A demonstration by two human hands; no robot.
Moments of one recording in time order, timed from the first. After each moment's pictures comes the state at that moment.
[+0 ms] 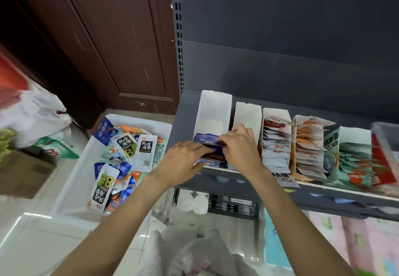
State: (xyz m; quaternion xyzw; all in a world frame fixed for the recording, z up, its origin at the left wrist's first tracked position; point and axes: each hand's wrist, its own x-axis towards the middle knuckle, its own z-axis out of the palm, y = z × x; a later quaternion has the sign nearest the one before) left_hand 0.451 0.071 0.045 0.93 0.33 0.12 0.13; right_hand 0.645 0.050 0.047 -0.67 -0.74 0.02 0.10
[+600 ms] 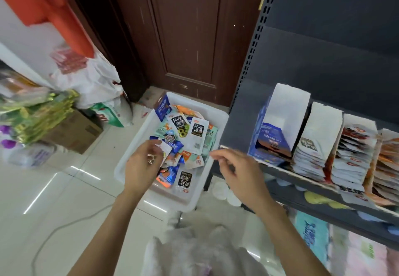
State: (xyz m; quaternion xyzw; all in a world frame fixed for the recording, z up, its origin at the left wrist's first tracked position) left_hand 0.246 0.021 0.013 0.59 0.71 0.31 0.25; right_hand 0.490 0.005 0.064 -0.55 -0.71 0.31 0.31
